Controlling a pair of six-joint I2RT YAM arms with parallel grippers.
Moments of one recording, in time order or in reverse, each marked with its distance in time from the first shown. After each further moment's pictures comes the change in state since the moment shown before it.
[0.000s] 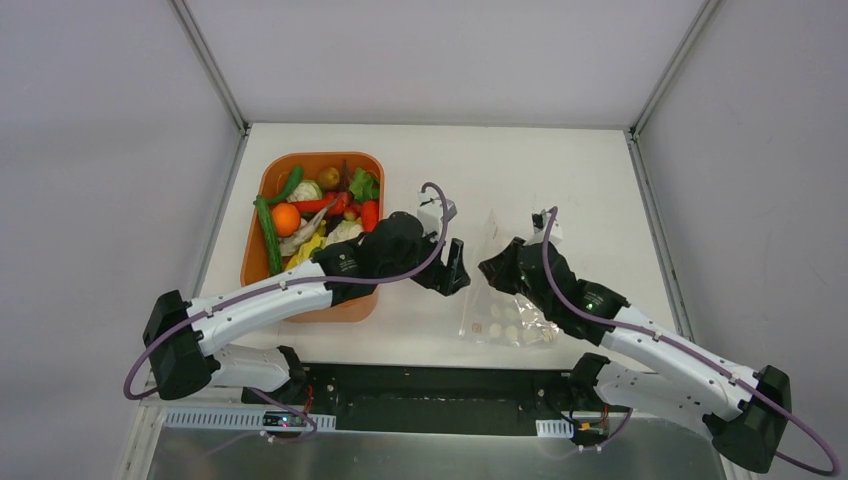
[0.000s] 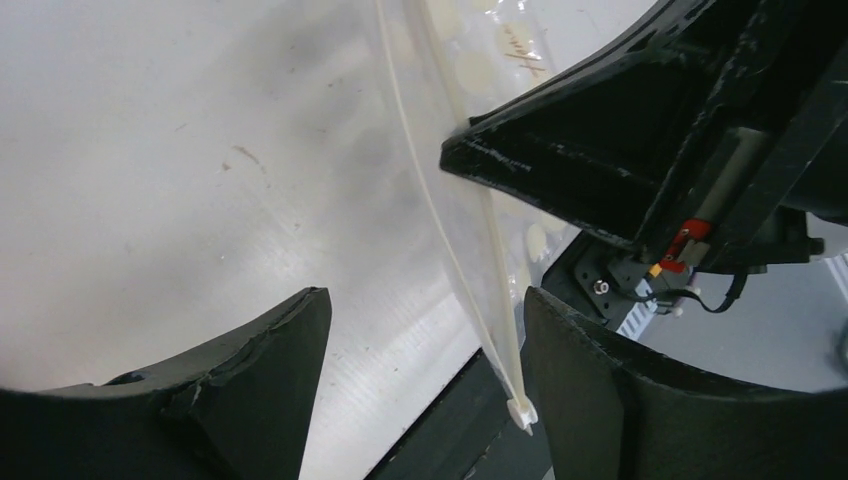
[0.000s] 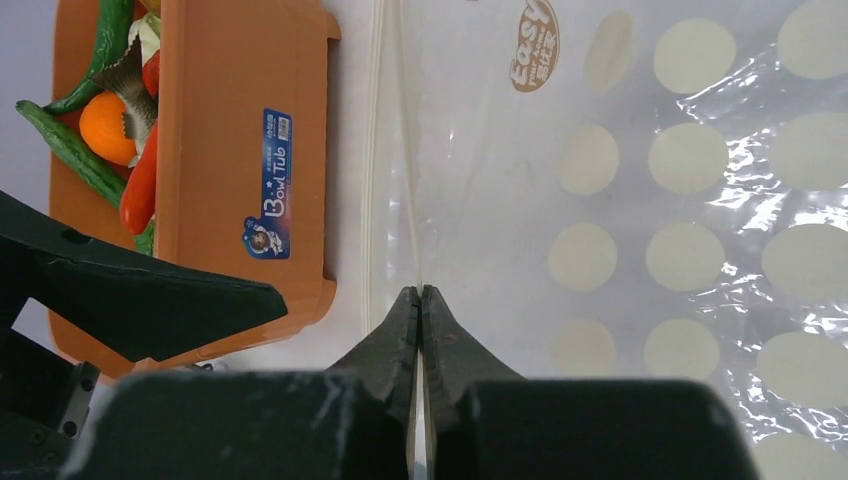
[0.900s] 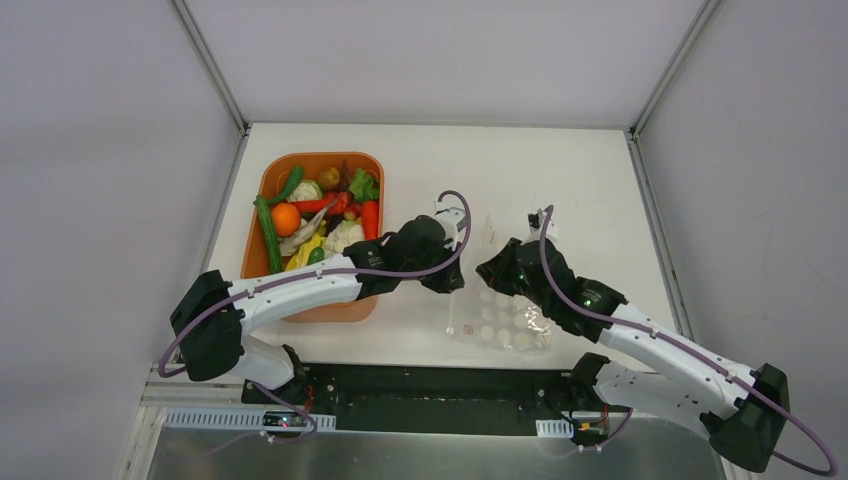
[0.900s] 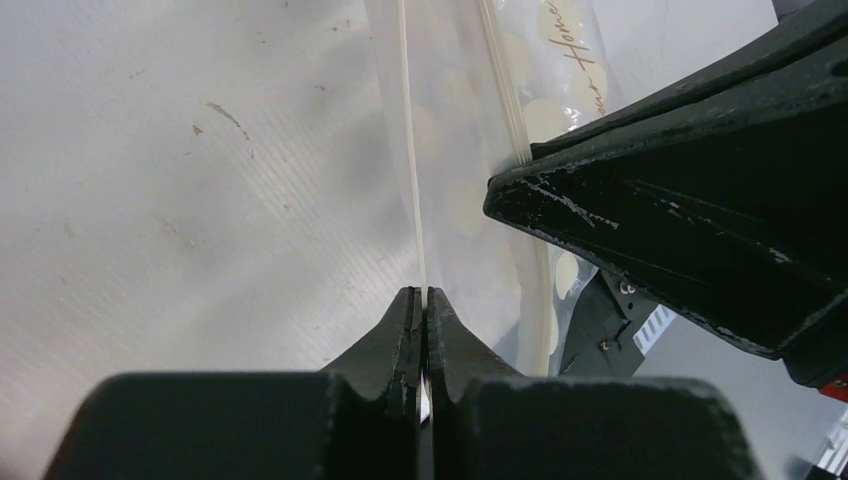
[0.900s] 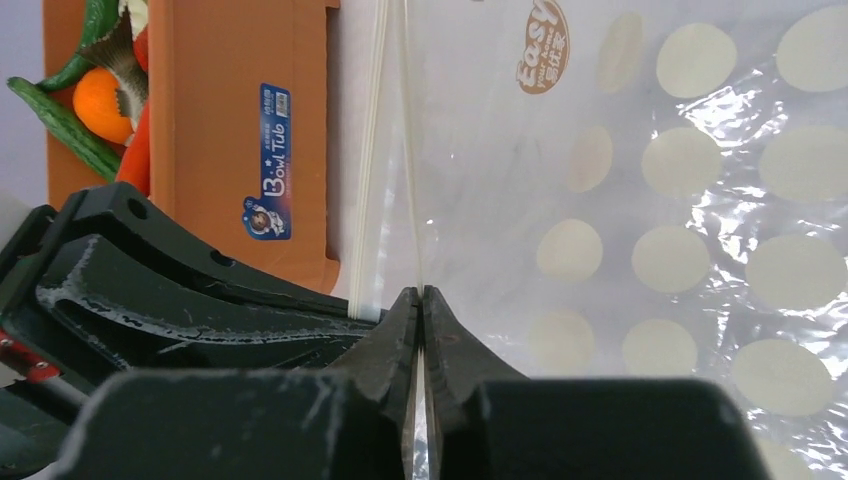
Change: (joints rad) left arm 0.000 0.171 0.007 0.046 0.049 -0.058; right arm -0.023 0.016 0.003 -0.011 -0.080 0.018
